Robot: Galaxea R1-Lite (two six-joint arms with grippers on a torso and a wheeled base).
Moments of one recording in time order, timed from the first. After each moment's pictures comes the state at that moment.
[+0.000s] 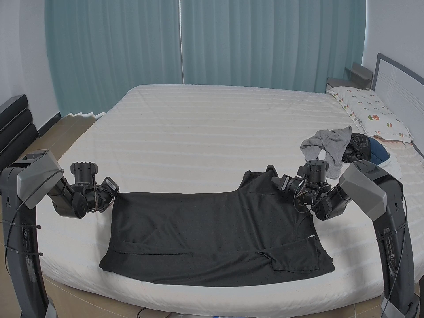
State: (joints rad) left arm 0.08 2.41 -1.11 -0.72 -0.17 -0.84; right arm 0.18 2.67 -1.45 -0.89 0.18 0.50
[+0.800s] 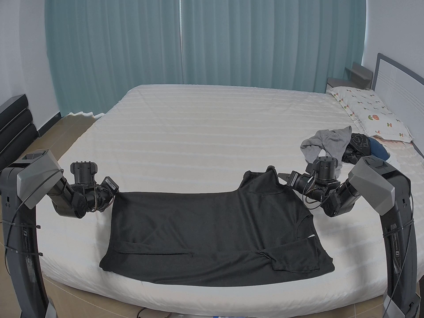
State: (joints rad) left arm 0.08 2.41 -1.11 -0.73 -0.17 -0.84; right arm 0.14 2.62 -1.39 -0.90 0.26 0.53
